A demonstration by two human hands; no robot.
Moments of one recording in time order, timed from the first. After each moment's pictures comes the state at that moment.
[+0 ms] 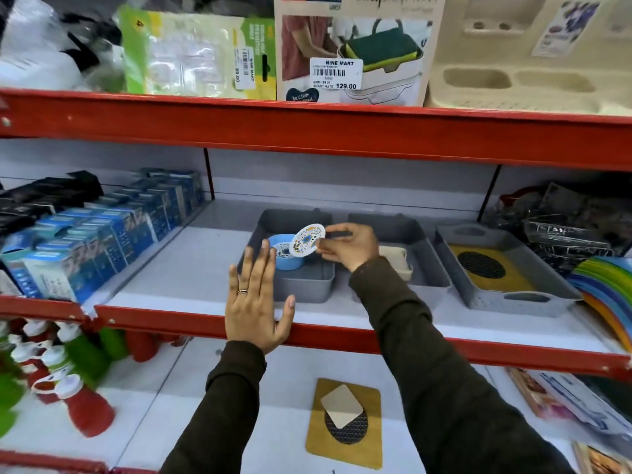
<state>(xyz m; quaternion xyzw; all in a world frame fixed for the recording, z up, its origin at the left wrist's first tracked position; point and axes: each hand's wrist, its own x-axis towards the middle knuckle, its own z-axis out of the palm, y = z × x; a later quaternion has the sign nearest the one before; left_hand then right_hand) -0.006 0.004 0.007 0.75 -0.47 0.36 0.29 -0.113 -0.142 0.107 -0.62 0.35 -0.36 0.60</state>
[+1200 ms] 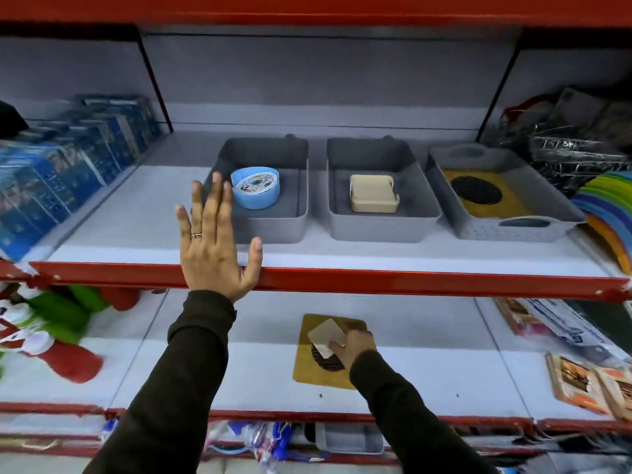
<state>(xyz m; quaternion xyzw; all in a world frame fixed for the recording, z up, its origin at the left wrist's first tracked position) -0.004 -0.003 0.001 0.75 -0.47 0.39 0.27 -0.218 -0.102 -0.184 -0.77 0.54 0.02 0.35</state>
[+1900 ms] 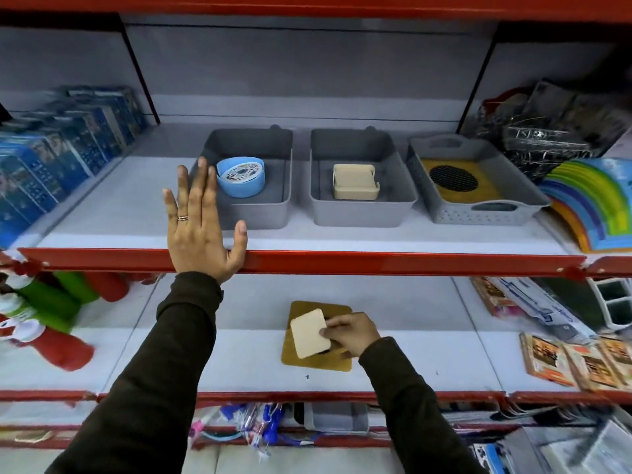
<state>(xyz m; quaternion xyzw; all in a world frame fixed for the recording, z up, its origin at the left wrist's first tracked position) -0.007 -0.001 0.005 0.77 -0.46 0.36 0.26 -0.259 -0.081 -0.124 -0.62 0.52 -0.07 0.58</state>
